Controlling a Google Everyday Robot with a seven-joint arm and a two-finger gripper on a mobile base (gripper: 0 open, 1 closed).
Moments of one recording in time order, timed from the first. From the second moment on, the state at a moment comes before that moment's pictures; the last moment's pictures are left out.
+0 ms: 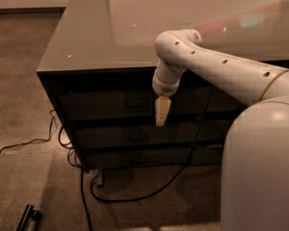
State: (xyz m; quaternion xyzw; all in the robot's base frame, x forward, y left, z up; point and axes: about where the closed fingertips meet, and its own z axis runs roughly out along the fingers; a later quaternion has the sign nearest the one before) arm 0.672 -0.066 0.677 -0.70 0.70 0.03 0.10
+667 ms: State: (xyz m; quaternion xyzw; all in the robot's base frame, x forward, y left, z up) arm 0.694 -0.069 0.663 -0.70 0.71 0.02 0.08
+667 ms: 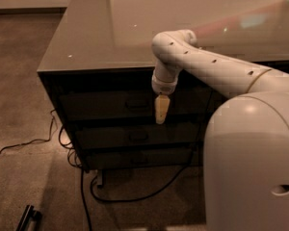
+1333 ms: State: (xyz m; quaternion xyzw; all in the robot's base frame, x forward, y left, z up) arm 0.692 -0.075 0.651 -0.70 0.71 0.02 0.07
